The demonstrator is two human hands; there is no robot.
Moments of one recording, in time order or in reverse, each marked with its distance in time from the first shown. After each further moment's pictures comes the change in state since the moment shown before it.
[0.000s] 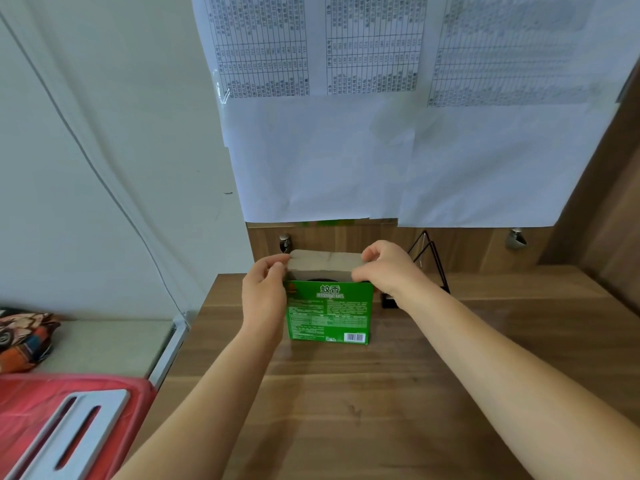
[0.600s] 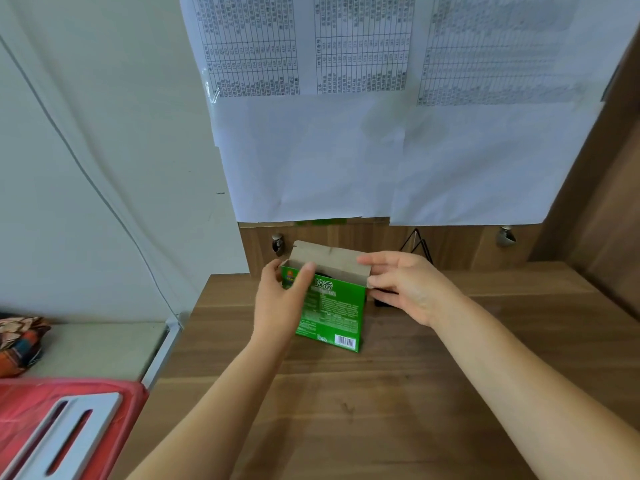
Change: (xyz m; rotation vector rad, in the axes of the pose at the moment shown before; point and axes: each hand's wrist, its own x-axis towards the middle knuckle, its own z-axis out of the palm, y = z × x) left_hand -0.016 -0.014 0.011 0.268 -0.132 0.109; right_hand -0.027 0.022 -0.026 0.601 -0.175 0.070
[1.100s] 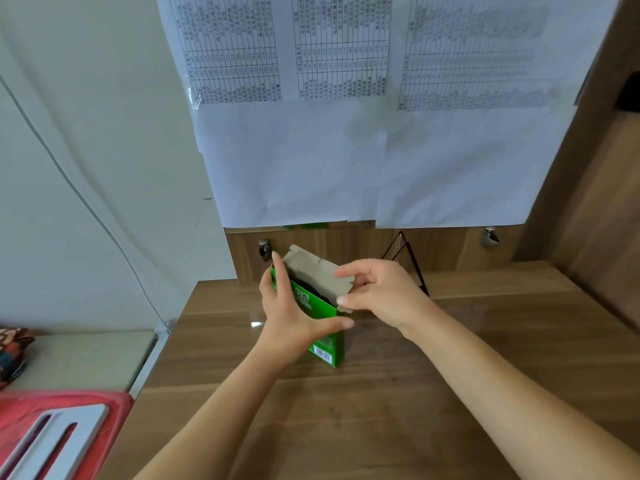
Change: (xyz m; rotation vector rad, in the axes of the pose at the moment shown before) left_hand -0.018 -0.004 0.017 0.188 -0.261 0.175; right_hand -0.017 0.005 0.008 -0.537 0.029 -0.246
